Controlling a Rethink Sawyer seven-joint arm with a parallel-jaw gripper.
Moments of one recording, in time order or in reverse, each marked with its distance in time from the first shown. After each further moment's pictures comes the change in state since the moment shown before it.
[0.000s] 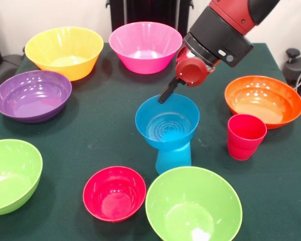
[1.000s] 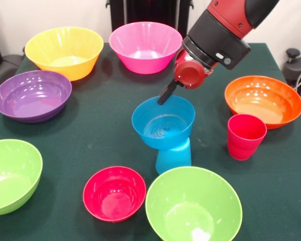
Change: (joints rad) arm -0.001 0.008 0.010 0.003 0.000 0.000 0.000
